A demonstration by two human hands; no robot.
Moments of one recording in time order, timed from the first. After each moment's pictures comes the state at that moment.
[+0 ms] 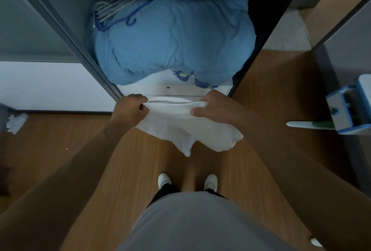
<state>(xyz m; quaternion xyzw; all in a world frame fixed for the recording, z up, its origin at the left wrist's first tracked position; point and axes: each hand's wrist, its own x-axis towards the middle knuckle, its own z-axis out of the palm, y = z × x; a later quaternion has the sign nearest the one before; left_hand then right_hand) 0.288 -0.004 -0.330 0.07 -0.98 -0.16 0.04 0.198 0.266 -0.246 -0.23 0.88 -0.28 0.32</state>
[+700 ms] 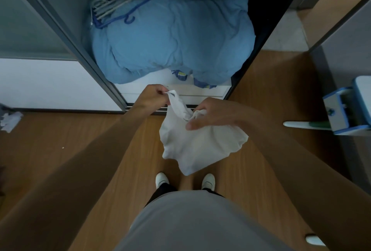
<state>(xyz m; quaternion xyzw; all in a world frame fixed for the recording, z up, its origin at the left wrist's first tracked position) 0.236 0.047 -0.308 0.24 -0.82 -0.52 -0.06 0.201 0.264 -0.224 -0.27 0.82 -0.22 0.46</state>
